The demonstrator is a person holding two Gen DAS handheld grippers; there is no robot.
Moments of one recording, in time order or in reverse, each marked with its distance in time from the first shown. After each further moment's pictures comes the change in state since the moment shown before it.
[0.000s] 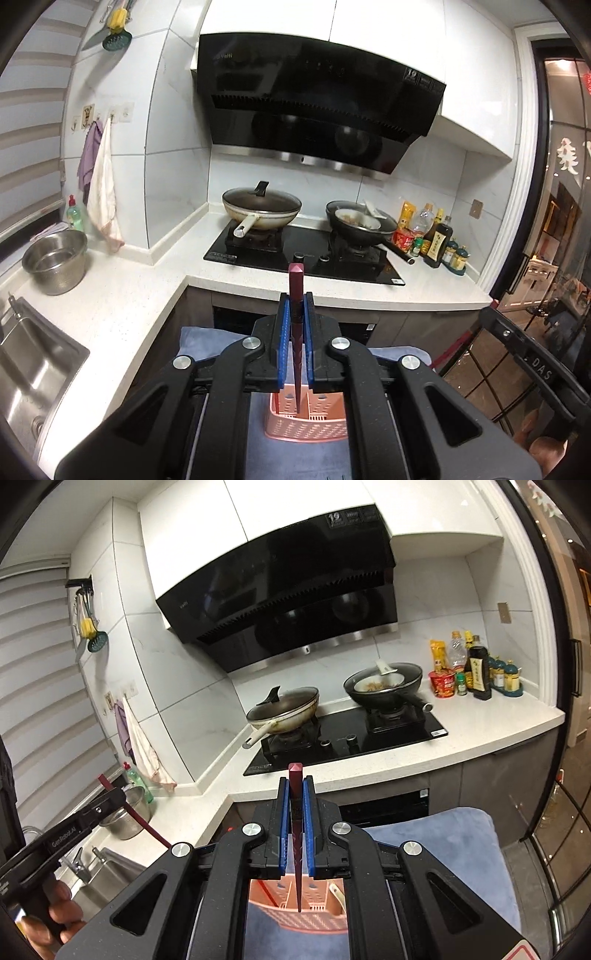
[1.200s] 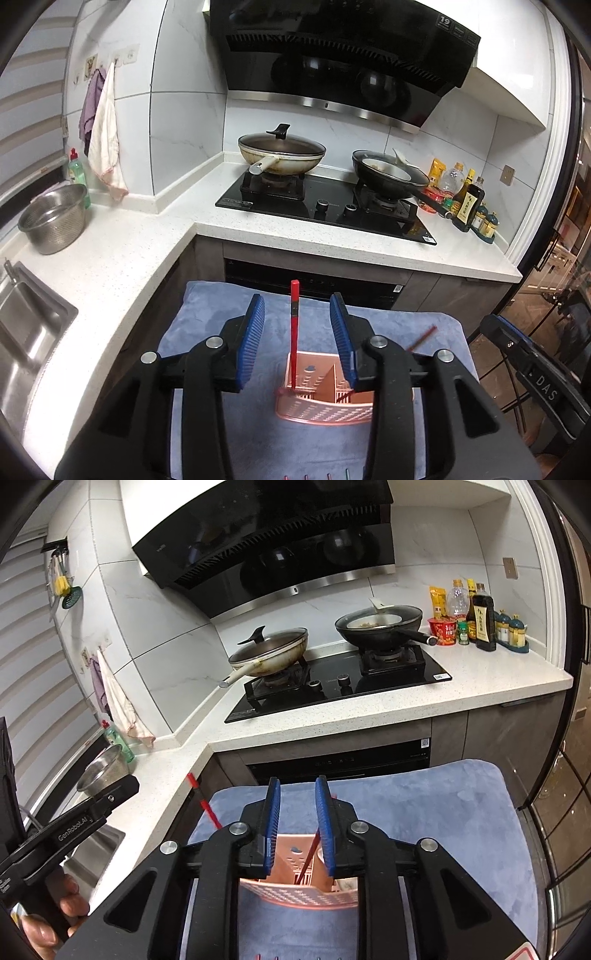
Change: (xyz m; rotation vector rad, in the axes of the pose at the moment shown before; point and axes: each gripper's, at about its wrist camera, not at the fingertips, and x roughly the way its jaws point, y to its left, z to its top) left arm 0.072 0.013 -0.054 -0.022 0.158 0.081; right arm 0.065 -0.013 -0.053 0.001 0.175 -0.039
